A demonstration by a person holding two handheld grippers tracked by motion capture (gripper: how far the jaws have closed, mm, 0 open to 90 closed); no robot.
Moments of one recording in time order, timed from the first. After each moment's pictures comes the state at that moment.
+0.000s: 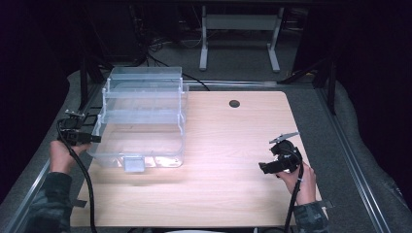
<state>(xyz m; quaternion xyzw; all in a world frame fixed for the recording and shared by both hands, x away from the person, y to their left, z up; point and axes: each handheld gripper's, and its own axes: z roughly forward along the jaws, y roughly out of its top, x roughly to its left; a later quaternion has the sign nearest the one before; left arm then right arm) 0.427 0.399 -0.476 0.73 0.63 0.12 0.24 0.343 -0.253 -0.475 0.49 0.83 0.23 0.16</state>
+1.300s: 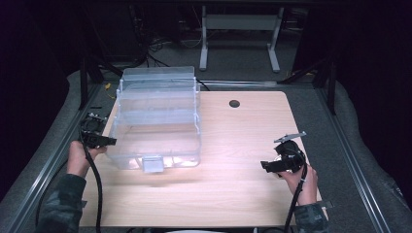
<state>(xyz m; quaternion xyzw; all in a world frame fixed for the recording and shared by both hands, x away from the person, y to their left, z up) 0.423 0.338 -0.480 0.78 0.57 0.13 0.23 0.343 -0.264 -0.478 0.50 0.81 0.26 0.15</state>
